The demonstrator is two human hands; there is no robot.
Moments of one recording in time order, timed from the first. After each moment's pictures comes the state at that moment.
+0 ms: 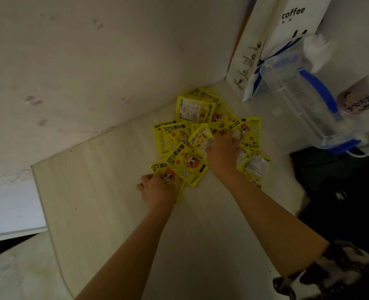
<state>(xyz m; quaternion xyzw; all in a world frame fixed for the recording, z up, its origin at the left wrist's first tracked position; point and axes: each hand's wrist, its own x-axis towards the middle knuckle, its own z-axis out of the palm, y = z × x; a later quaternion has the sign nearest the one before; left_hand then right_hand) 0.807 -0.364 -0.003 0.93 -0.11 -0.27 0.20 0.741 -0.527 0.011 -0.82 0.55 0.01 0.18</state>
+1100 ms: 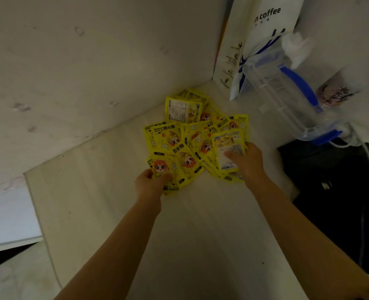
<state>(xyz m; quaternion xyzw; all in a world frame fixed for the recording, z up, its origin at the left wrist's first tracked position) 0.806 -0.375 0.026 0.73 0.12 -0.40 0.53 0.650 -0.553 0.026 -0.56 0.62 -0.16 0.53</state>
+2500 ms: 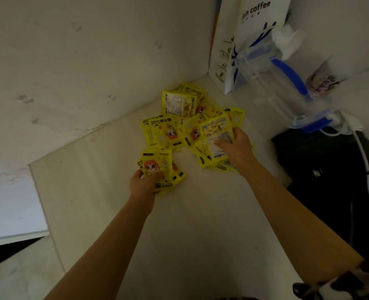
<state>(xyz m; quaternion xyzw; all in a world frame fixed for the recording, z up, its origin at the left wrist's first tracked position) 0.792 -0.346 0.027 0.66 0.12 -0.42 0.61 0.653 -0.544 0.048 -0.62 0.53 -0.17 0.55</state>
